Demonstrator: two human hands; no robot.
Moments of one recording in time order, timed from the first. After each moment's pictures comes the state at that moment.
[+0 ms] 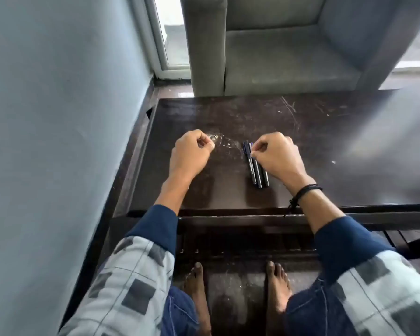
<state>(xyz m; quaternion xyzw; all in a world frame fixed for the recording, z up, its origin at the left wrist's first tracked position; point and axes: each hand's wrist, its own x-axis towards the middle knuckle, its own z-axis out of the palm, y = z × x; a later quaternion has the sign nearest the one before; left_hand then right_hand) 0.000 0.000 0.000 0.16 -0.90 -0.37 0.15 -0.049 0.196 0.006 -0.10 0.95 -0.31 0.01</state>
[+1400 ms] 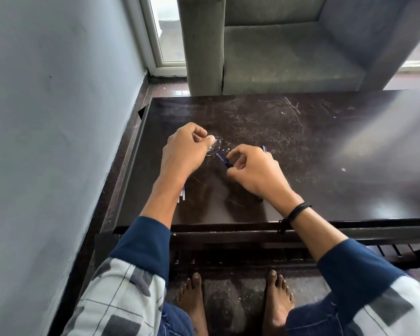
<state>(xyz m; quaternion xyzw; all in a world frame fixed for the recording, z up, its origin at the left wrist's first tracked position) -0.019 -0.007 0.010 0.21 -0.89 -0.40 0.10 -0.038 0.162 -0.005 -0.15 0.93 -0.34 0.08</state>
